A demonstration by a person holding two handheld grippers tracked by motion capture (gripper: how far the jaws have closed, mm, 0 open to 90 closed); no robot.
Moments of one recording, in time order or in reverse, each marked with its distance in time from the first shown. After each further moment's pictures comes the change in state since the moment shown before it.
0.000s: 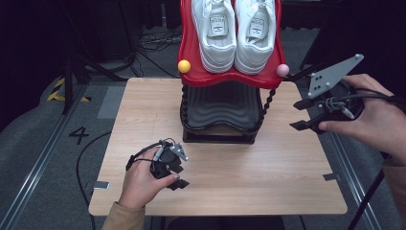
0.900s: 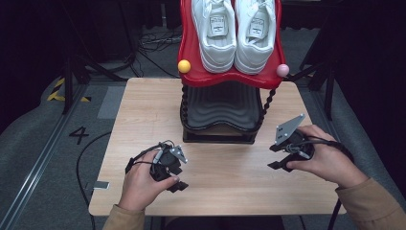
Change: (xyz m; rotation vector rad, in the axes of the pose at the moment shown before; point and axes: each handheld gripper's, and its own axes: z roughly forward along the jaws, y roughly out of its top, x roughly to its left) left arm -0.003 -0.005 0.004 0.010 0.015 -0.013; right arm 0.032 -0.061 0.137 0.068 0.189 0.021
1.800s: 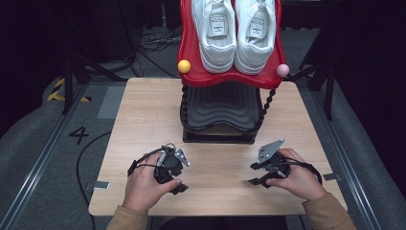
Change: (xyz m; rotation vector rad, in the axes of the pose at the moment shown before) left arm 0.001 -0.001 0.016 0.052 0.035 -0.008; right arm 0.014 -0.027 0.096 -0.130 0.081 0.044
